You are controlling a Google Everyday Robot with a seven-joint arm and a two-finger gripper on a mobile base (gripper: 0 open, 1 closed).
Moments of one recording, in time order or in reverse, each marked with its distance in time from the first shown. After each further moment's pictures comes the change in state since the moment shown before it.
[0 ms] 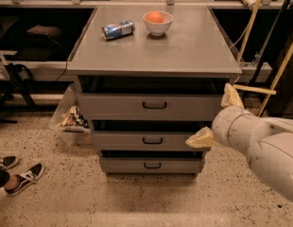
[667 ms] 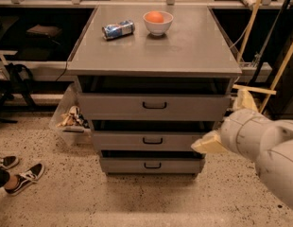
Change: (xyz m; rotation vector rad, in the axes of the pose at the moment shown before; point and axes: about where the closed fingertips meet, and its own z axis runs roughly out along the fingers) arm 0.010 -0.004 -0.046 0.027 0.115 0.086
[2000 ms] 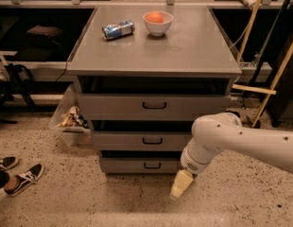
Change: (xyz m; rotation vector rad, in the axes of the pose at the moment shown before) arm 0.107 0.220 0.145 -0.875 0.418 -0.037
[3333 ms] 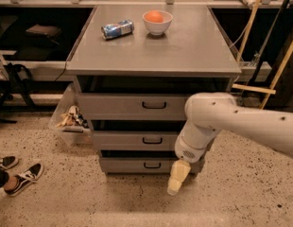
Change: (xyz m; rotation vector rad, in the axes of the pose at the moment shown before) arm -0.022 0.016 -0.057 -0.086 0.030 -0.120
